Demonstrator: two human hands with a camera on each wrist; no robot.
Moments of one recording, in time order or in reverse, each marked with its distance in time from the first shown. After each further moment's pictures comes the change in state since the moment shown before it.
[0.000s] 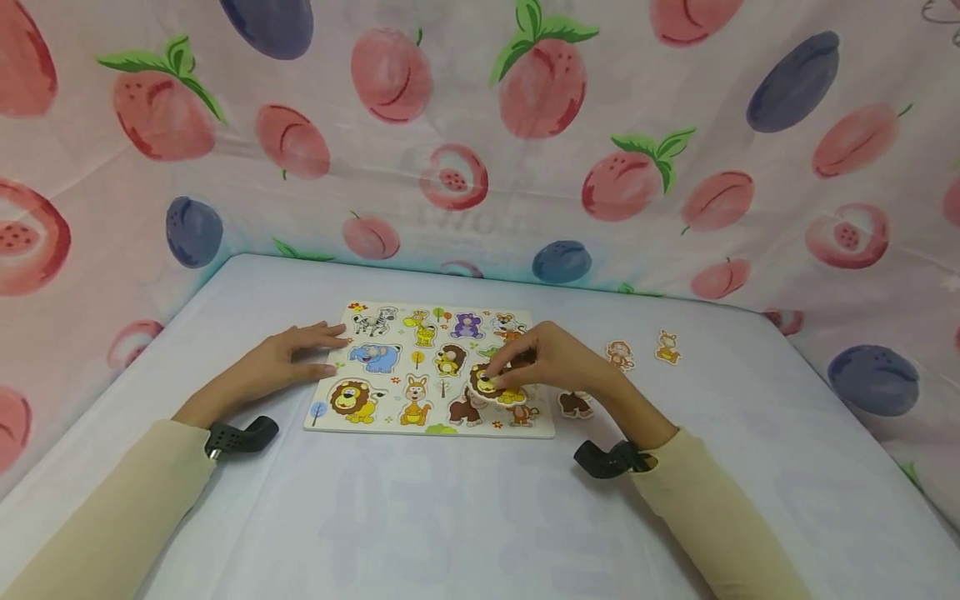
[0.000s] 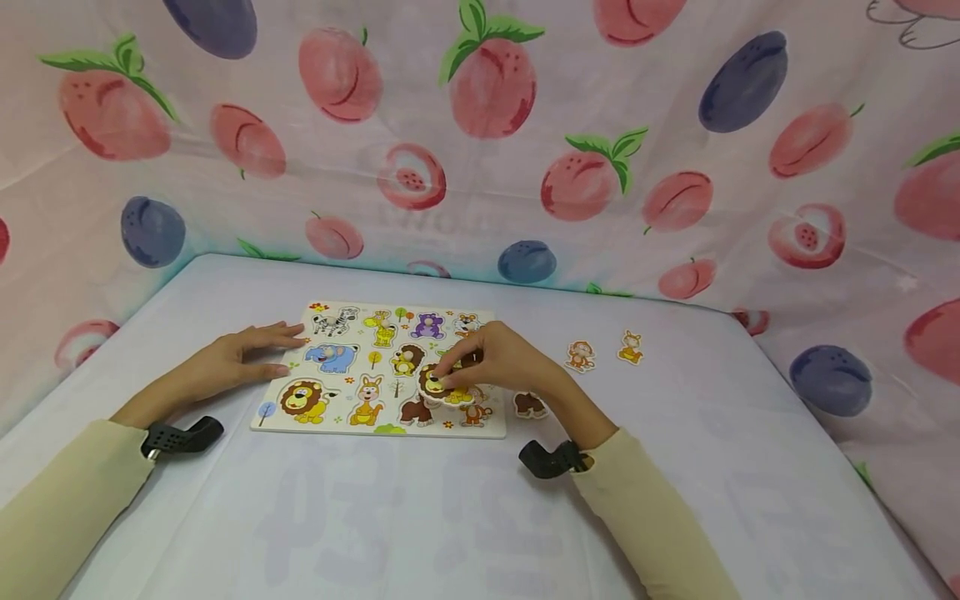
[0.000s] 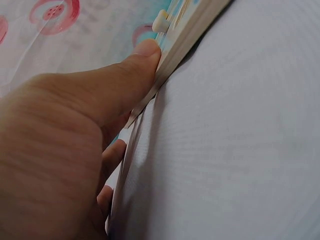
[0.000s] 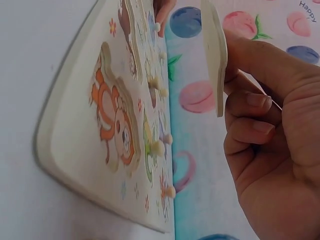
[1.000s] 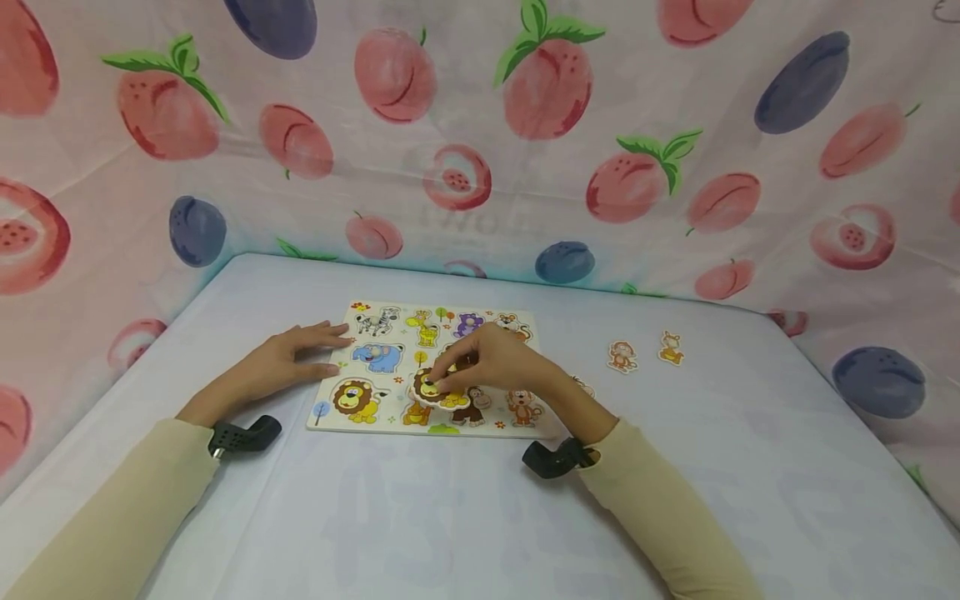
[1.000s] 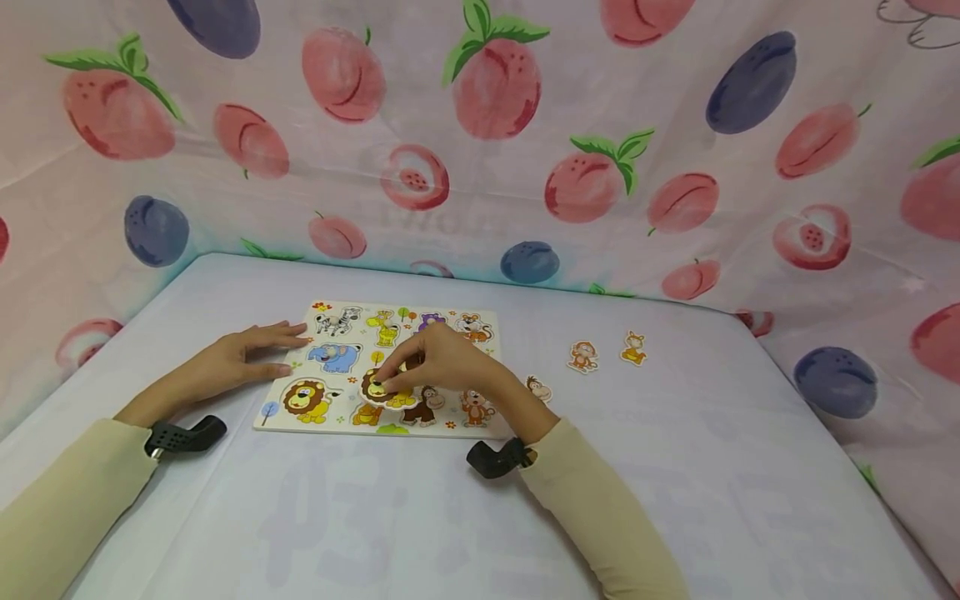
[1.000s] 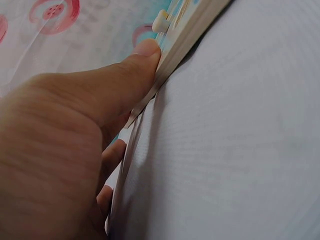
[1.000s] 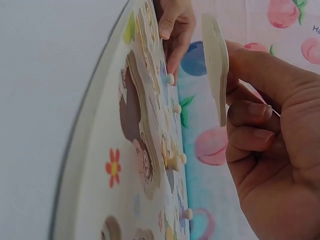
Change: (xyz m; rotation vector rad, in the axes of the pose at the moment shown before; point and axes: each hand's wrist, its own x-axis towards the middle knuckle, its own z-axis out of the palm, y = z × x) left_hand 0.003 -0.004 -0.001 0.015 0.002 0.036; right_hand 0.056 -0.005 0.039 -0.050 -0.068 -0.053
